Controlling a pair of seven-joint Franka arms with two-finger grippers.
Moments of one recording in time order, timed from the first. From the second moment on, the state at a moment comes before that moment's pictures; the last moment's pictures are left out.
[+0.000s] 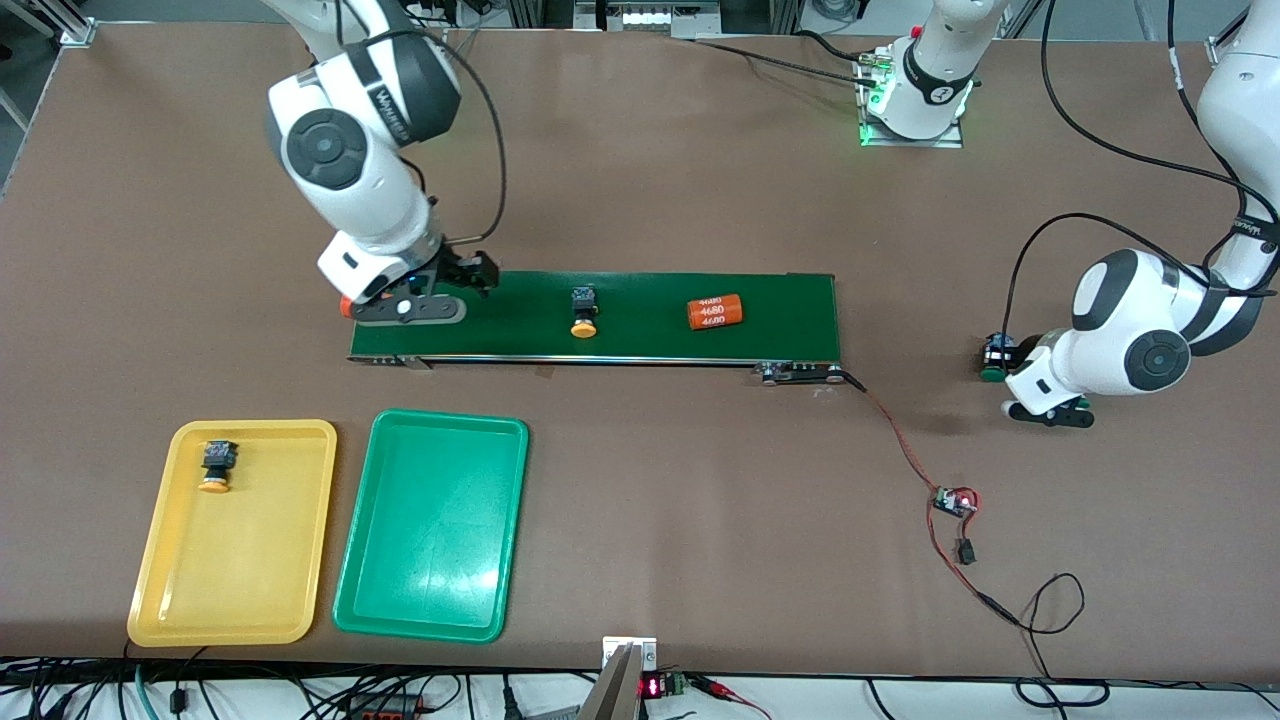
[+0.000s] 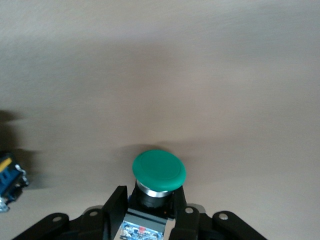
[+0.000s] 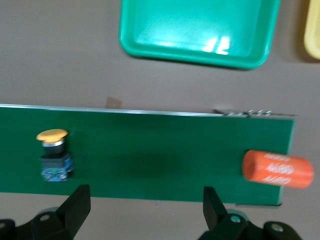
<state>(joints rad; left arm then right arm) 0.88 0.74 -0.86 -1.91 0.63 1.98 -0.21 0.12 0.18 0.40 -1.94 -0.05 2.06 0.51</state>
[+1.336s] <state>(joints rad) 0.45 0.76 -1.00 -1.79 0.45 1.86 -0.79 0.26 0.37 0.42 -1.97 -0.12 2.32 0.79</state>
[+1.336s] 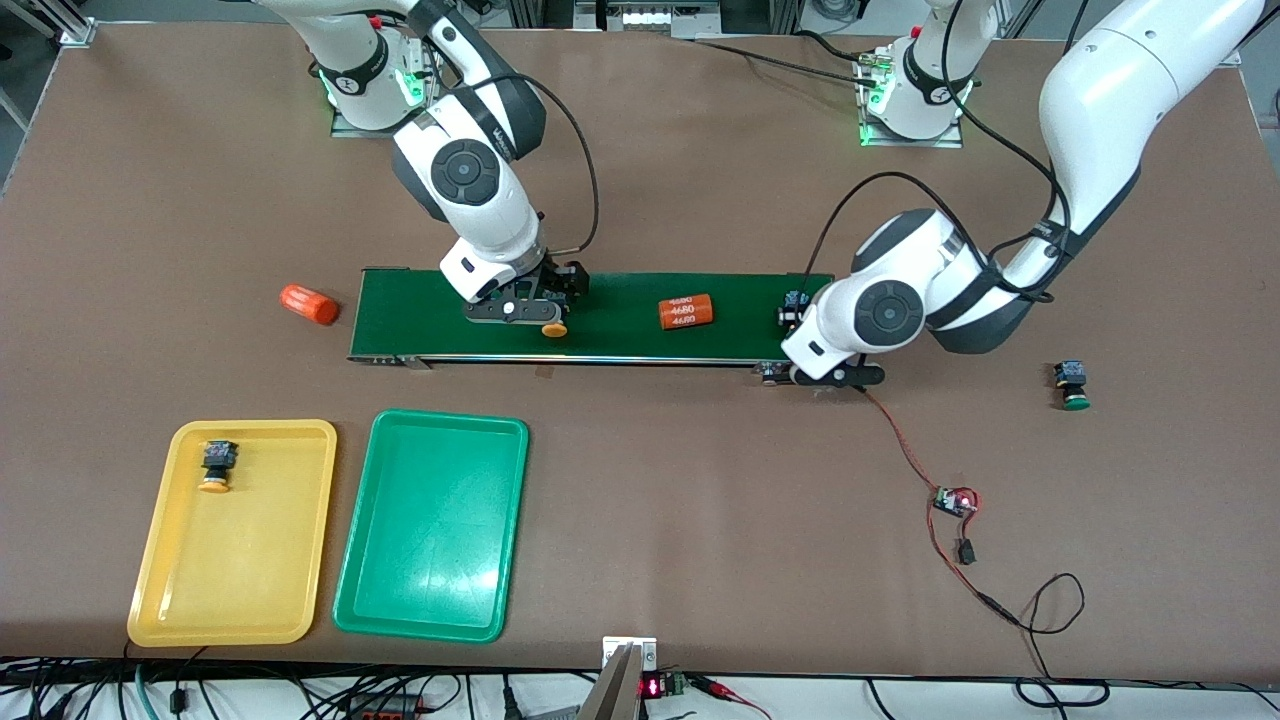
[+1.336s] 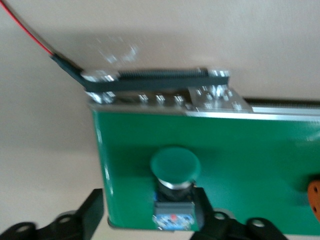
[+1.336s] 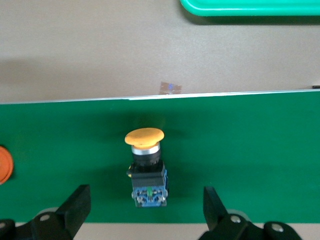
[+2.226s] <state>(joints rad) 0.55 0.76 -0.74 -1.48 0.69 1.59 -0.32 0.26 0.45 0.39 -1.99 -0.24 2.39 0.81</state>
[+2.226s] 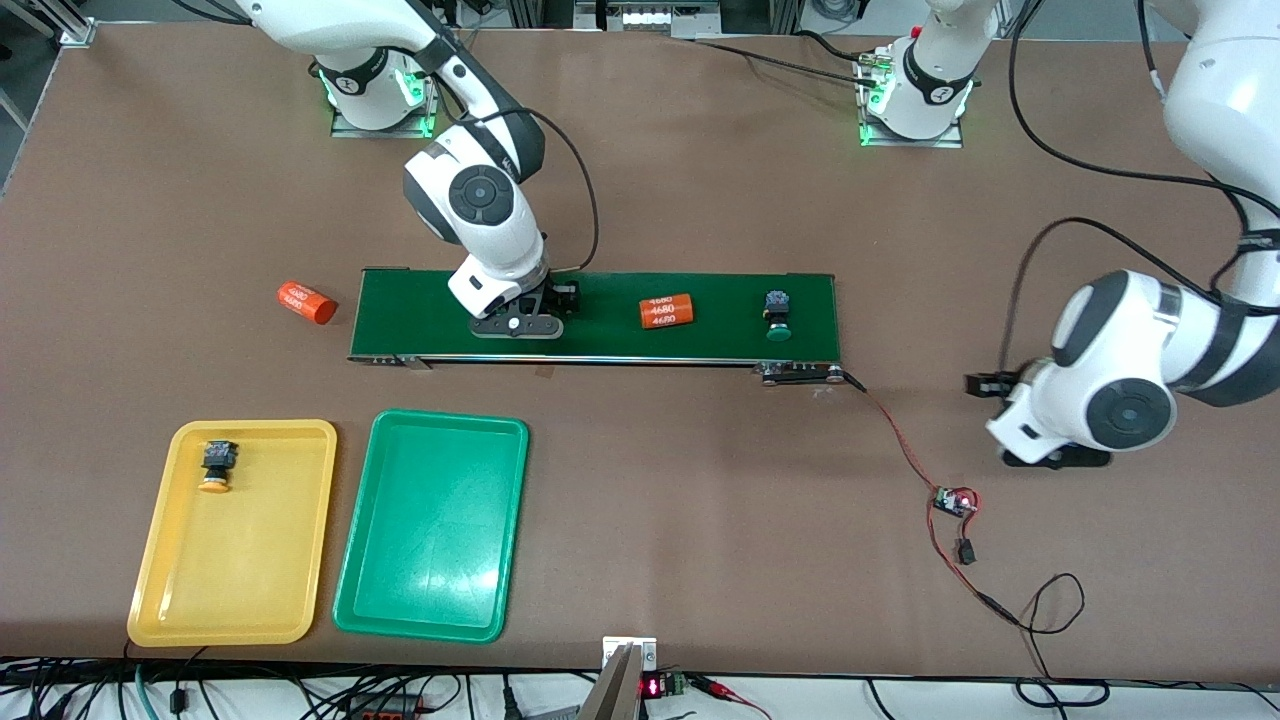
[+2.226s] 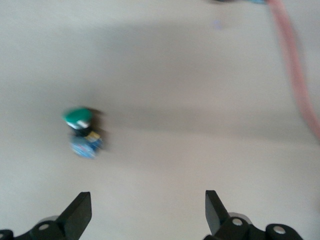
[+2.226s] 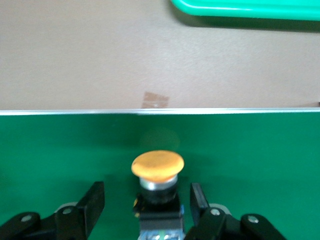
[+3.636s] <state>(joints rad) 0.71 0.89 -0.59 -1.52 0.66 1.85 -0.04 0.21 0.44 0.07 -1.70 -0.20 2.08 0.32</state>
